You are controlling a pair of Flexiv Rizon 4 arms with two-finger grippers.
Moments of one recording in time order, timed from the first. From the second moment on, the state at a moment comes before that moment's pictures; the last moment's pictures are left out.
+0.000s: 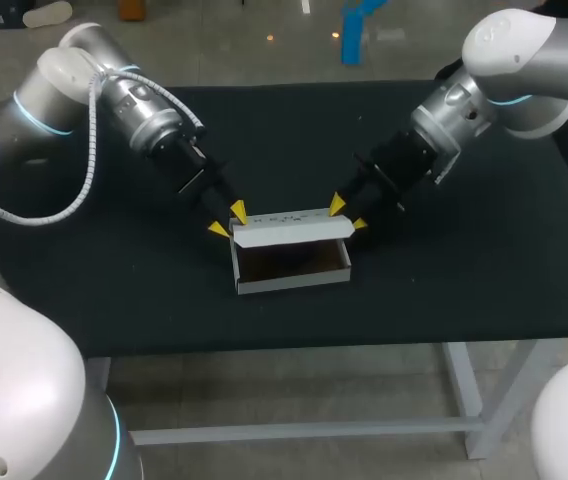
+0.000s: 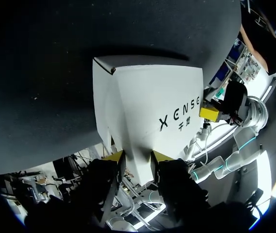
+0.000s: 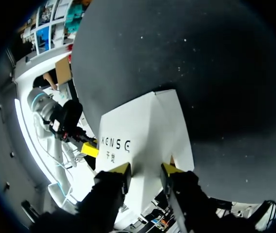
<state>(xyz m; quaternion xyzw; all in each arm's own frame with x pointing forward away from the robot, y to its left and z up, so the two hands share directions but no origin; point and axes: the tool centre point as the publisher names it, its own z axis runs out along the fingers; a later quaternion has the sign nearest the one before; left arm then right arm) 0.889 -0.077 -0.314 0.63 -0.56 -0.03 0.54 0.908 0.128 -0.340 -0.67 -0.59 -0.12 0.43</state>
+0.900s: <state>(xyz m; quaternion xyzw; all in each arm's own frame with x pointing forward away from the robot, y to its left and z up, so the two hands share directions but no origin) 0.896 -0.076 -0.308 0.61 -0.56 -0.04 0.56 0.912 0.131 -0.335 -0.67 -0.58 -0.10 0.44</state>
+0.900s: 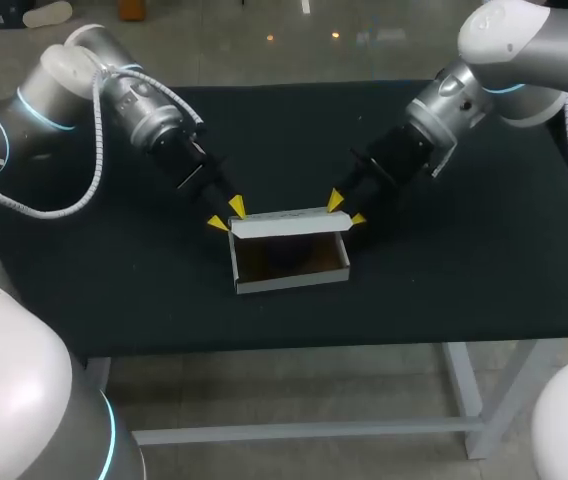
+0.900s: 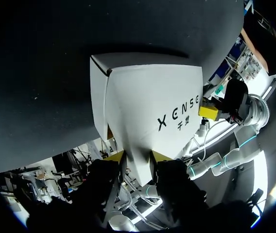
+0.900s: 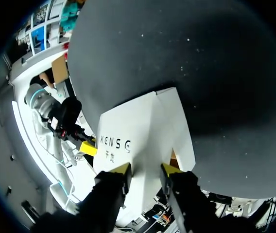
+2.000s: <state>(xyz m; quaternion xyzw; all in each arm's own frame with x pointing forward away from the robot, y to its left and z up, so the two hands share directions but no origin) 0.901 -0.079 -0.311 0.61 -0.54 -0.04 0.57 0.913 0.131 -0.336 -0.67 -0.58 -0.09 0.45</state>
